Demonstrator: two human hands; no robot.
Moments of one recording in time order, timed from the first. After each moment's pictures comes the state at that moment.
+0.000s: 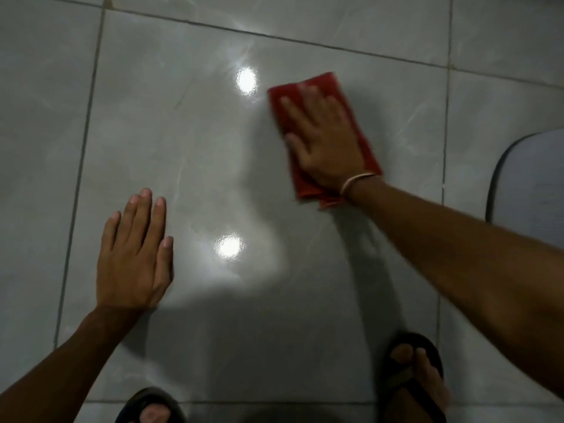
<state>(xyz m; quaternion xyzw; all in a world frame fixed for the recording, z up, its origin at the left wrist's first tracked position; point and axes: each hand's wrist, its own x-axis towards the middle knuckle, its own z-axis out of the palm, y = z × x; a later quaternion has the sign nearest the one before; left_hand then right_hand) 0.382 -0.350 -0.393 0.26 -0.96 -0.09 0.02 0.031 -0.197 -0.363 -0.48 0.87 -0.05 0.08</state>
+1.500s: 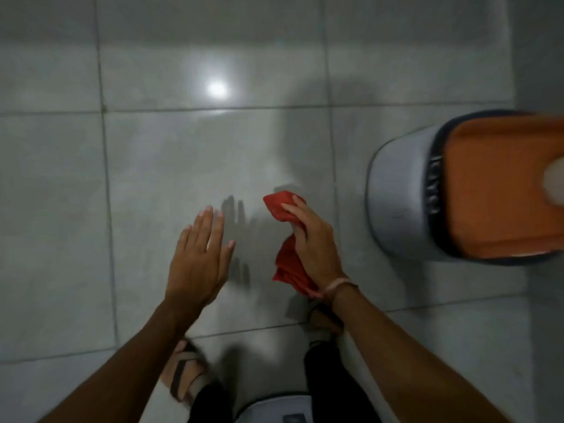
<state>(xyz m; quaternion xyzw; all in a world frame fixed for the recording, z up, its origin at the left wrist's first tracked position) 0.267 -0.235 -0.144 0.19 -0.95 -0.21 -0.16 0.129 -0.060 -0.114 -0.12 0.87 -0.40 0.28</state>
